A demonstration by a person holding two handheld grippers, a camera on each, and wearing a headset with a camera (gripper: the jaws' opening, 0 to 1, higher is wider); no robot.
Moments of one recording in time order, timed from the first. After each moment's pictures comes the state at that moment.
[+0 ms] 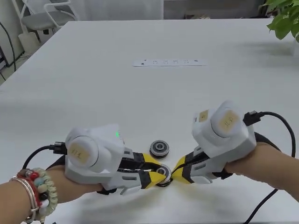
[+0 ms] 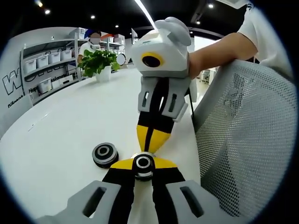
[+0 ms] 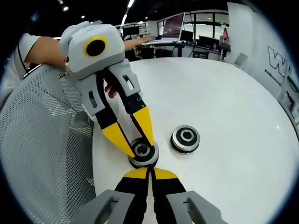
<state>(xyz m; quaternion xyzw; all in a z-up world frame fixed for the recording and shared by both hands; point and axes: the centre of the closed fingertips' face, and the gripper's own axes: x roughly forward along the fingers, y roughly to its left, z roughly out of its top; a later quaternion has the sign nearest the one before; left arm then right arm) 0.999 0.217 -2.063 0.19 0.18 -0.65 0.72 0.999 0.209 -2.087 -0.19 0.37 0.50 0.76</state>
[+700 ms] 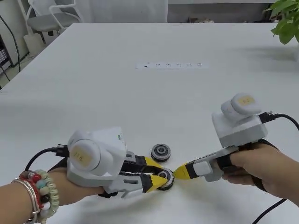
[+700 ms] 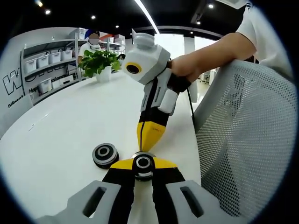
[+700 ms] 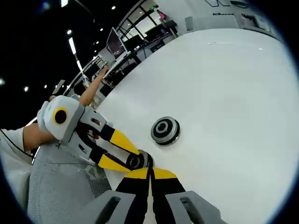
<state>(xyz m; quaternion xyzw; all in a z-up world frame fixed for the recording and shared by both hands) 1.000 0.217 -2.063 0.19 0.18 -0.64 0.72 1.007 0.204 -2.078 0.14 0.47 0.40 0.78</state>
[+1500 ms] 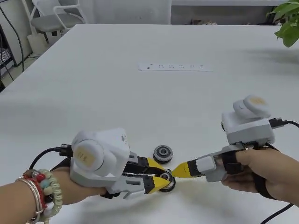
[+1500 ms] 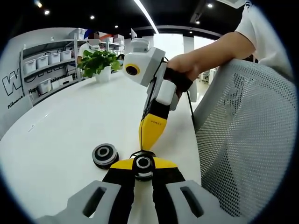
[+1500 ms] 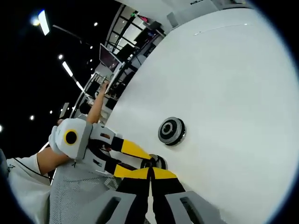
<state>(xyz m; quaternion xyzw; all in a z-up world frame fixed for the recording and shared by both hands) 1.000 0.216 -2.063 0.19 0.17 -0.65 0.72 0.999 0.214 -2.063 0.23 0.47 0.40 0.75</state>
